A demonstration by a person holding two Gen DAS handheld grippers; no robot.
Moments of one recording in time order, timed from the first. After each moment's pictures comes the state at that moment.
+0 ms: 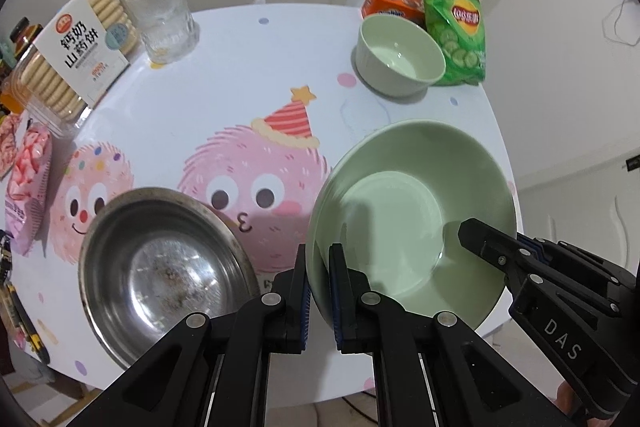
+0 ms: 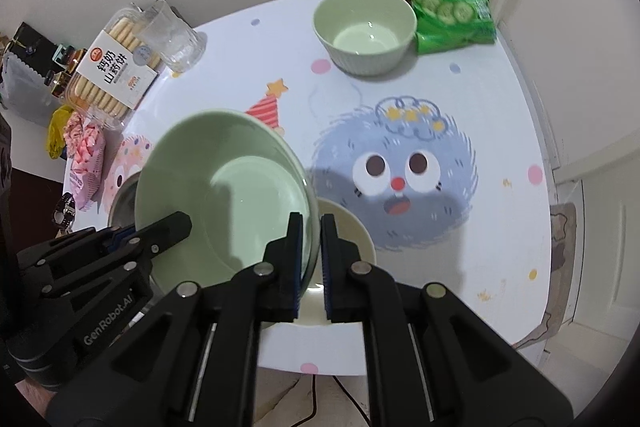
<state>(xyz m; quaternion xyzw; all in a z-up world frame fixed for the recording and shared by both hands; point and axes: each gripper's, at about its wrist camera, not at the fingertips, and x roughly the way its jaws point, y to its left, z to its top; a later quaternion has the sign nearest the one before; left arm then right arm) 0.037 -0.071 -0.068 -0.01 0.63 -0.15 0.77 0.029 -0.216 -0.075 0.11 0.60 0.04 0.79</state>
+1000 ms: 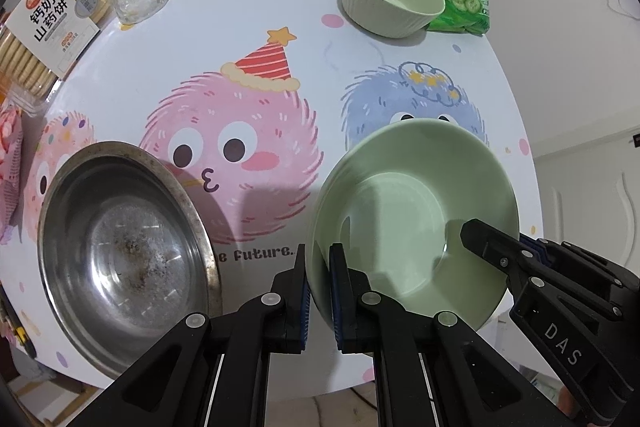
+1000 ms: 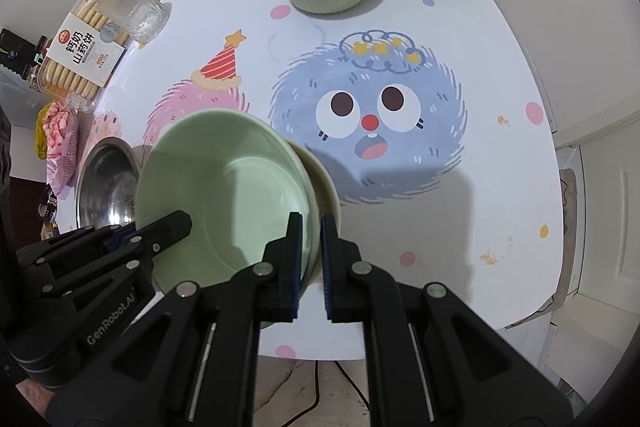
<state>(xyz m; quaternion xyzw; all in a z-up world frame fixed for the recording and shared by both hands) 0.023 -0.088 -0.117 0.00 0.66 -0.15 0.74 0.005 -0.236 -0.120 0.13 0.63 0.02 0.76</state>
